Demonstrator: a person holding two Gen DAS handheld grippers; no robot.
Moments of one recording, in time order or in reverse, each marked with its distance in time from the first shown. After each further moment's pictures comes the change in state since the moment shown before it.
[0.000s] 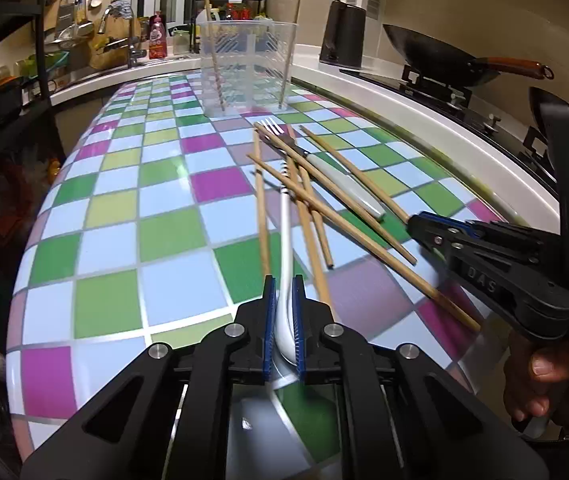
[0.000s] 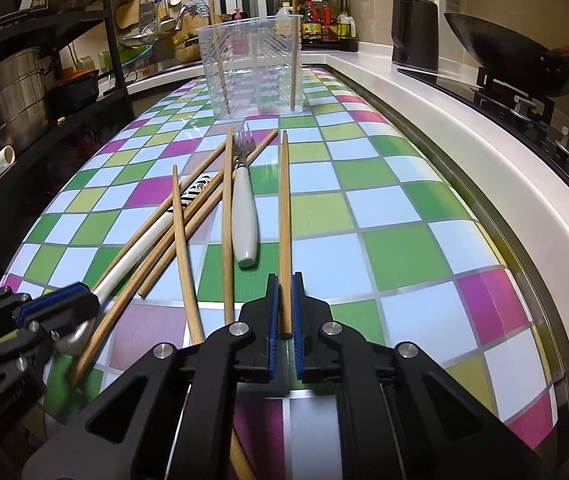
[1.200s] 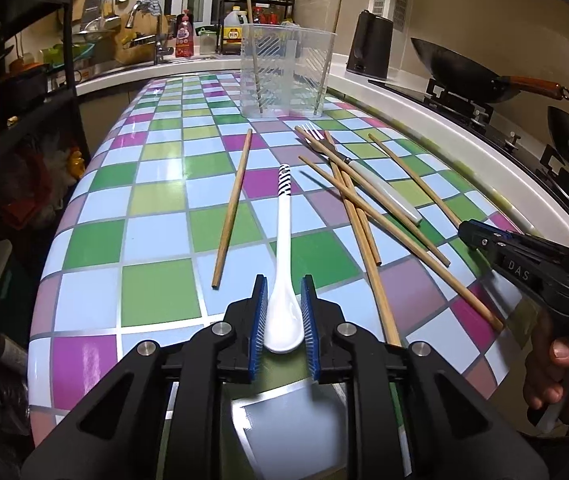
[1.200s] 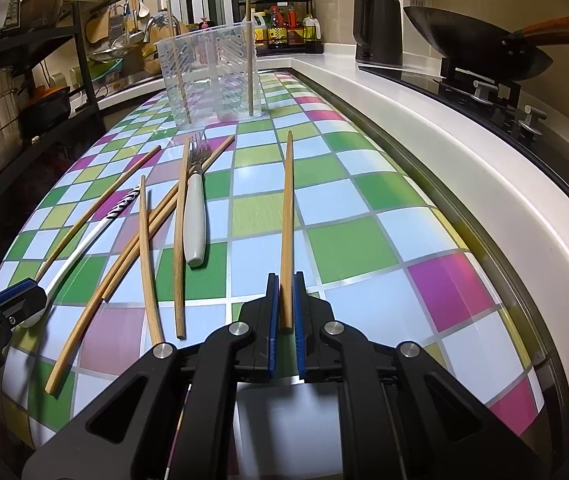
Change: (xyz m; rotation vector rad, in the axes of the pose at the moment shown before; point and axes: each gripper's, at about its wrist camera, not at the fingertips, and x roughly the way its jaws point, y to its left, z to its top) left arm -0.010 0.027 -0.006 -0.056 -0.023 0.052; right arm -0.005 -0.020 -0.005 0.058 -0.018 -0.070
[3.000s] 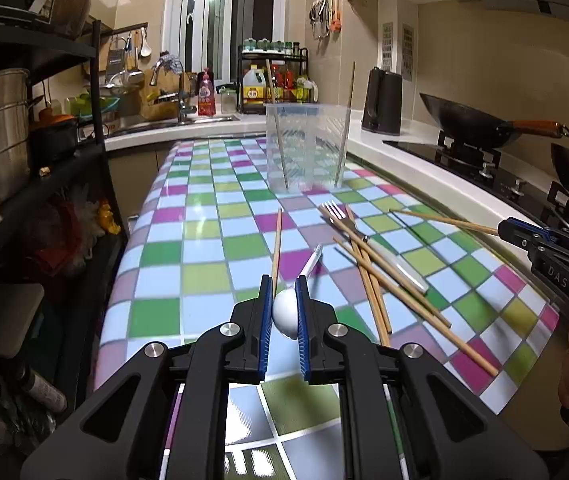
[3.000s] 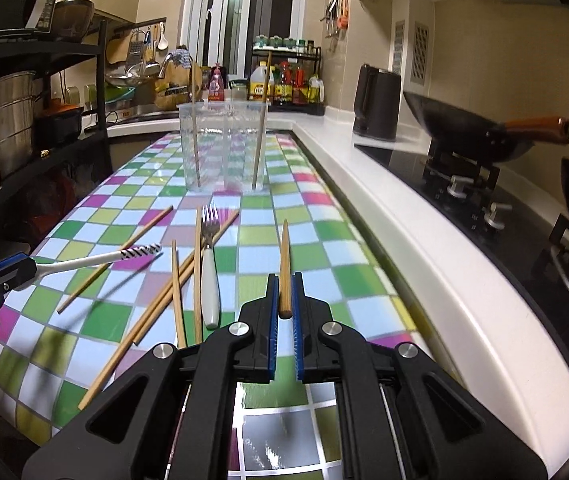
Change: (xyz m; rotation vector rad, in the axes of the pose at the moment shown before) left arm -0.043 0.006 0.030 0.026 -0.212 0.077; right arm -0.069 0.017 0.035 -0.125 -0.214 -0.073
